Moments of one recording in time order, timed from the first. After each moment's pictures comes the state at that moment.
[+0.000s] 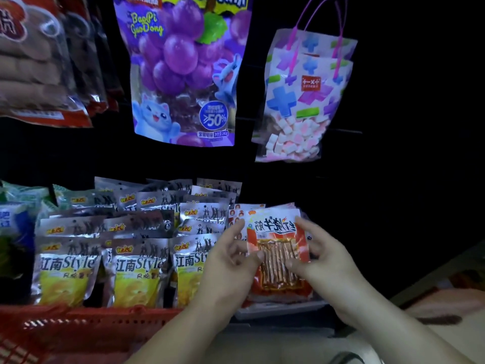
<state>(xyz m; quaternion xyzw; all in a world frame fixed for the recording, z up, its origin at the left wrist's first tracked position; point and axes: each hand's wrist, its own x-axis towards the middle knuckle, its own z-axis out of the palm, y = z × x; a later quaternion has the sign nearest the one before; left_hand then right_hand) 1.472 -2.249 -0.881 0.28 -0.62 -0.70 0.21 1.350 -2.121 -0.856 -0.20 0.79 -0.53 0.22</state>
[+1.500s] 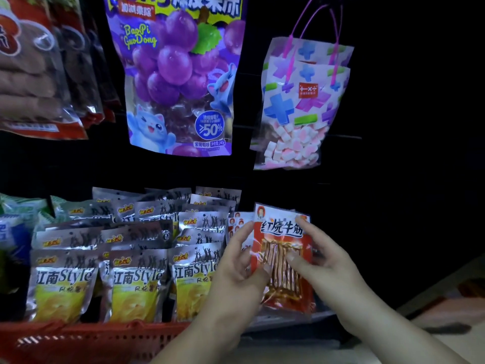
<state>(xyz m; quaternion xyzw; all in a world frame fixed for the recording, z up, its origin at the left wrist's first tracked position) 1.469 -2.240 -0.866 0.19 -0.60 -0.75 0.19 1.346 -2.122 -0.851 -0.26 0.76 -0.57 0.20</state>
